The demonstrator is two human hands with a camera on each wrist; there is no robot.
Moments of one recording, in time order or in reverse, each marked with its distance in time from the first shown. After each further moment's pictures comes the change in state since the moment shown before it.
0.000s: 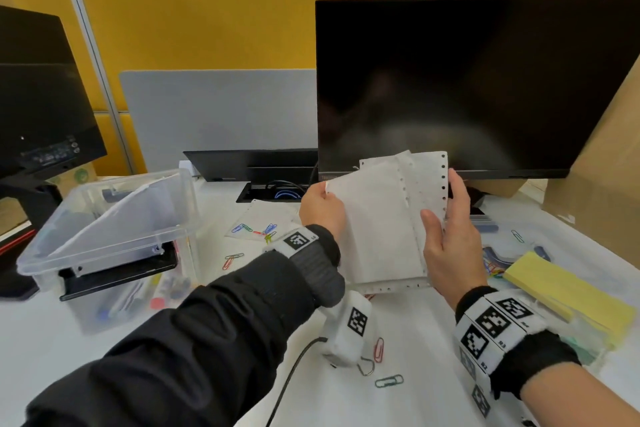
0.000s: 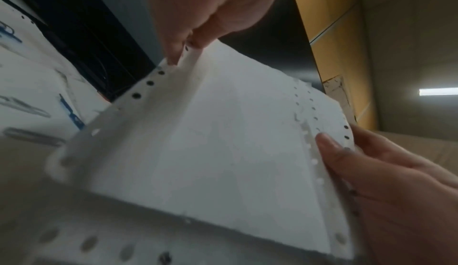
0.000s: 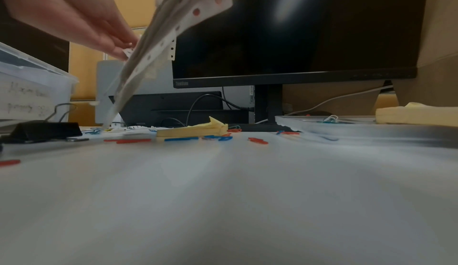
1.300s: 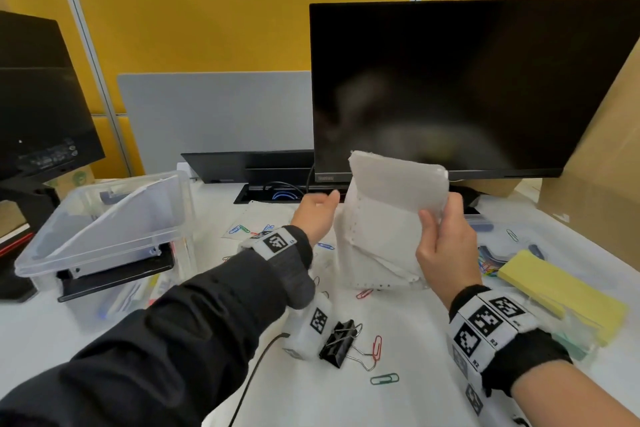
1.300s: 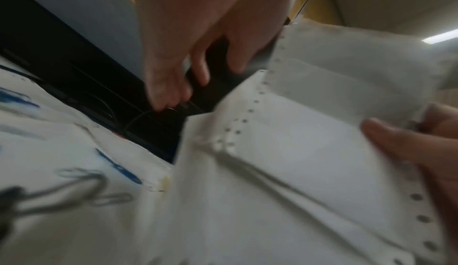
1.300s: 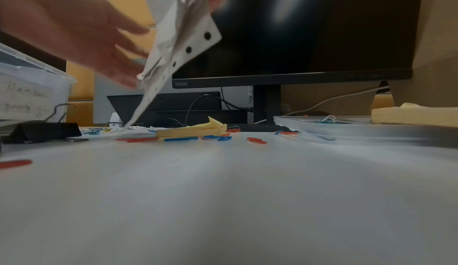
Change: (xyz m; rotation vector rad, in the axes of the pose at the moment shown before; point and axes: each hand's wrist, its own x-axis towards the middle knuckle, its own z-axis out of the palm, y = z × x) left_hand 0.006 -0.004 -0.021 0.222 -0.309 -0.028; right_hand -0.001 0.000 -0.002 -0.065 0.082 -0.129
